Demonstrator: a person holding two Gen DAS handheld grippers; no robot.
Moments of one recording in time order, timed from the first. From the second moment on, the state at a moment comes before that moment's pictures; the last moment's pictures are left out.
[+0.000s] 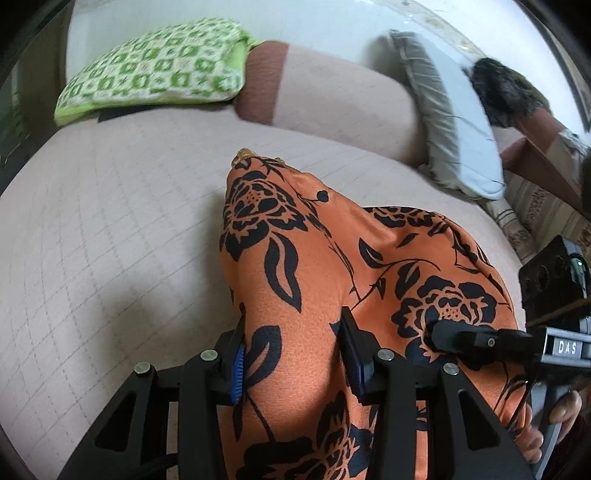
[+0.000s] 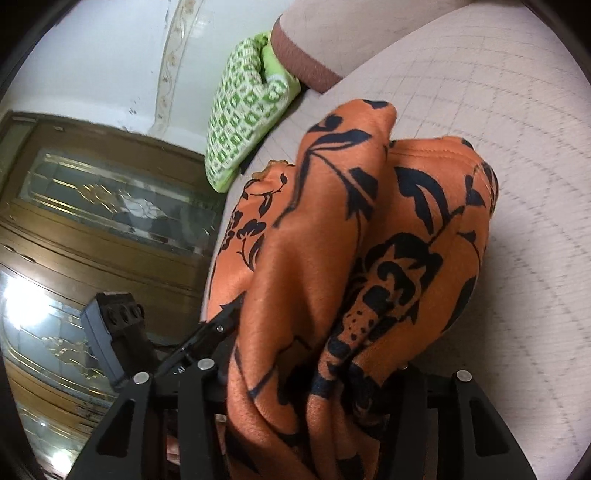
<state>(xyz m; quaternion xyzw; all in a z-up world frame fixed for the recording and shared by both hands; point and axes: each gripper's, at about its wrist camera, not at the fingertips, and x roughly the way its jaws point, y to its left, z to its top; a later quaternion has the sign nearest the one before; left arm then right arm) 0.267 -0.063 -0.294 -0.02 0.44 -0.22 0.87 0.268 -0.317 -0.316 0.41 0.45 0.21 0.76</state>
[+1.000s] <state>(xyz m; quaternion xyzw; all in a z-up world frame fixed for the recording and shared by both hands) 0.239 -0.057 -0.301 0.07 0.43 -0.15 0.89 0.241 -0.312 -0.309 0.26 0.53 0.08 0.80</state>
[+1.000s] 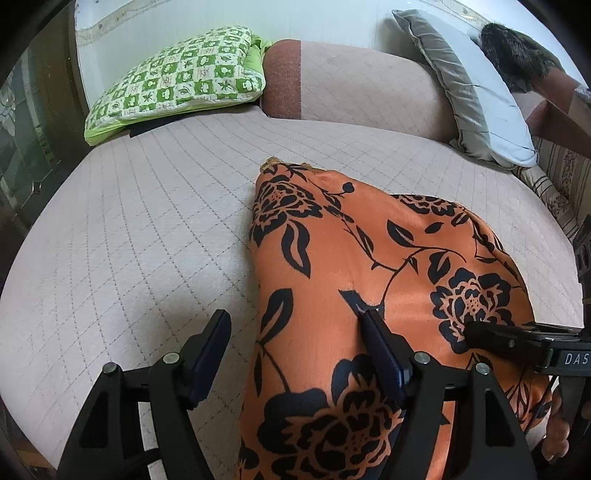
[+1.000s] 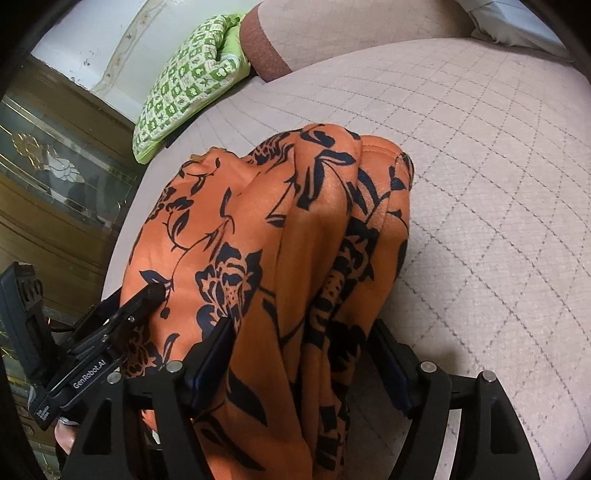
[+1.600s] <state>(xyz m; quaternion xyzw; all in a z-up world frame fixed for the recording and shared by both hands) 0.190 -0.062 -0.280 0.11 0.37 -0.06 0.92 0.181 -0.323 -0.283 0.23 0.50 0.01 0.83</state>
